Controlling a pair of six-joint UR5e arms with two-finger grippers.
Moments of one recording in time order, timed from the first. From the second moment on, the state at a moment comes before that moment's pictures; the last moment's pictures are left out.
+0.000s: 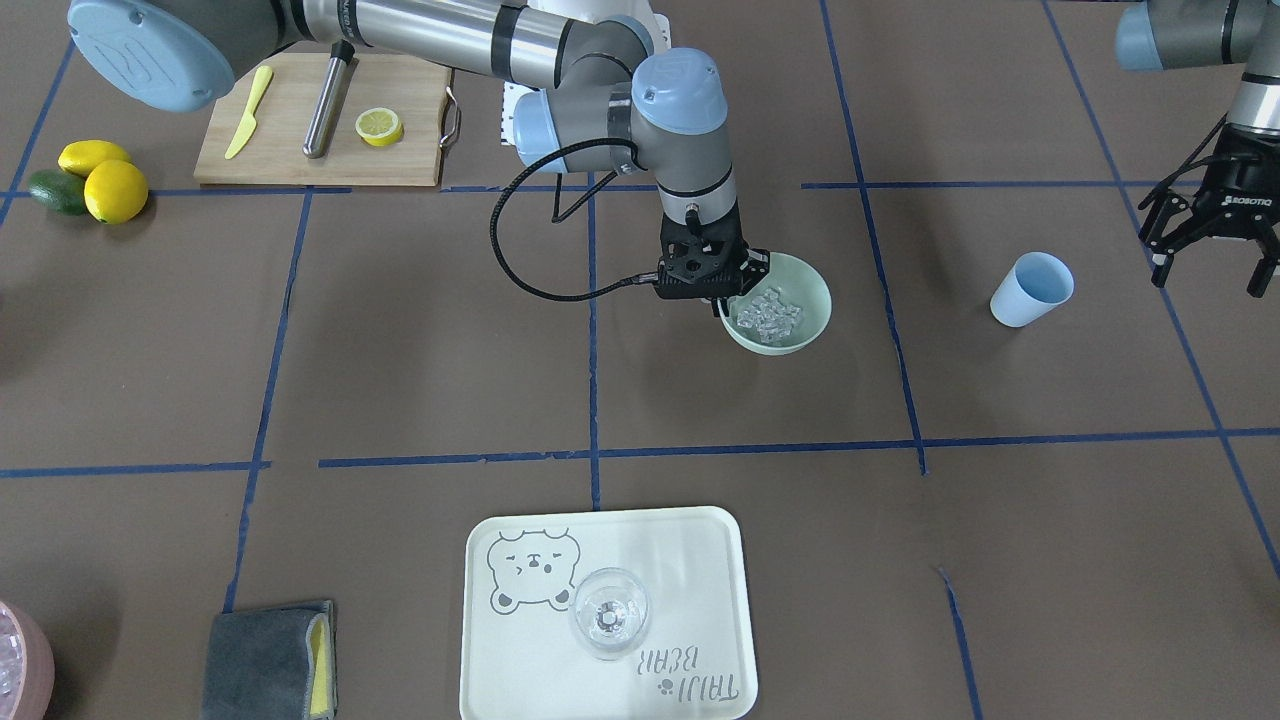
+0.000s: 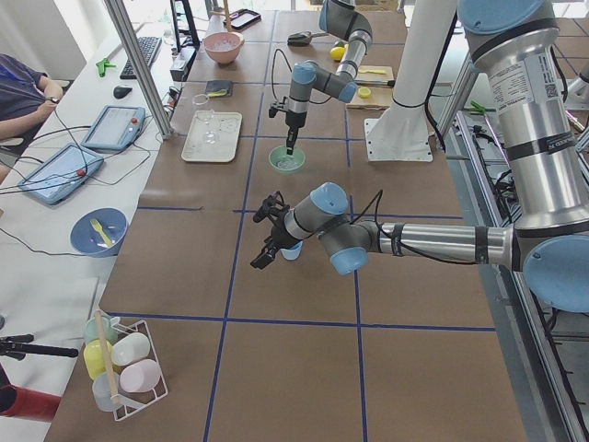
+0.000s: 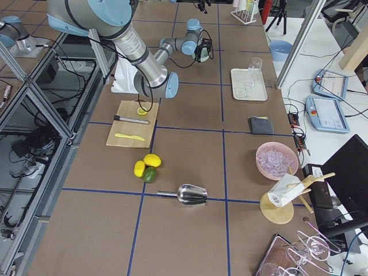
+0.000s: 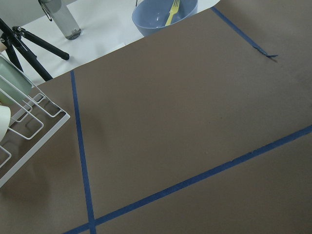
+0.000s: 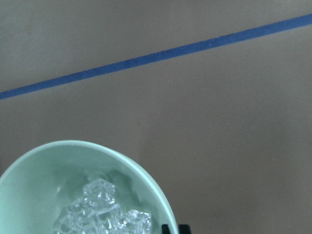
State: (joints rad) left arm -1.06 -1.27 -1.81 -2.55 -1.78 -0.49; right arm 0.42 -0.55 1.26 -1.25 1.76 1.50
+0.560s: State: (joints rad) left arm -1.25 -1.44 -1.81 -2.13 -1.95 -0.22; right arm 0.51 -0.83 1.69 -1.46 1.81 1.39
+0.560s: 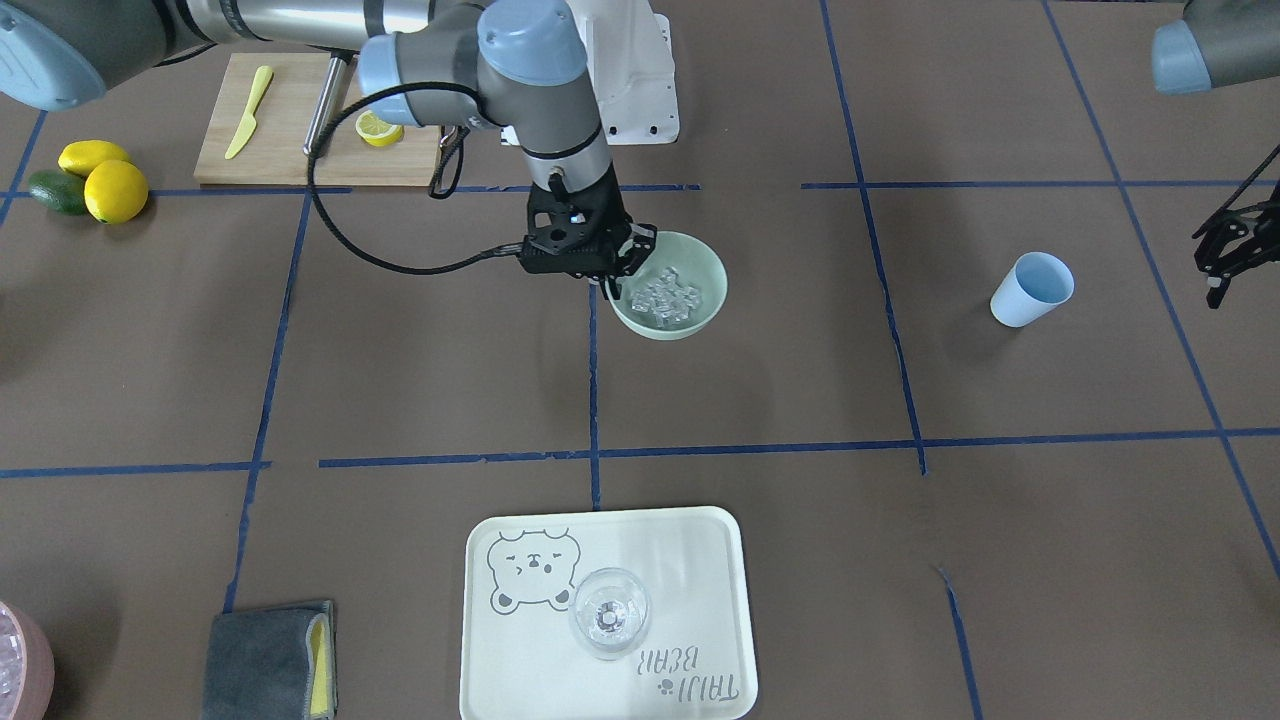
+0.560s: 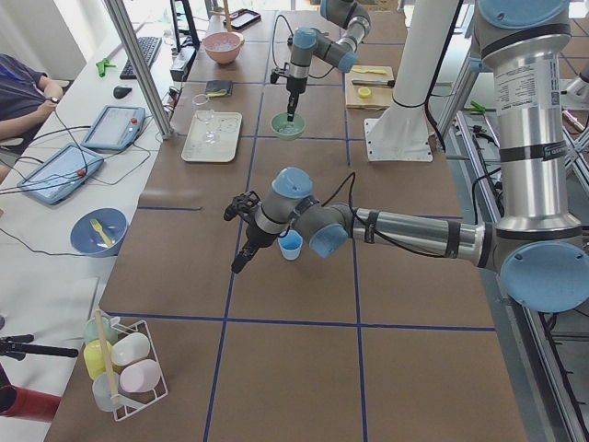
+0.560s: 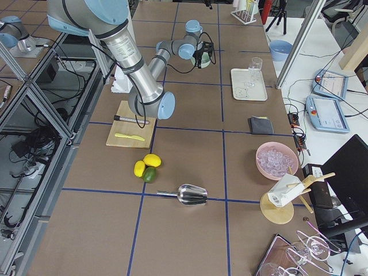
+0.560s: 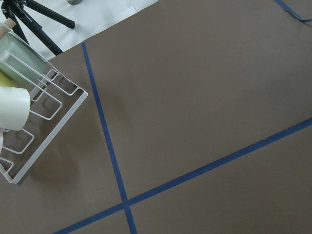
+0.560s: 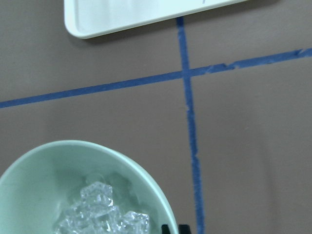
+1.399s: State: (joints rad) left arm -1.47 -1.53 -1.68 -1.81 -2.26 0.03; right arm 0.78 -1.16 1.90 -1.49 2.02 1.08
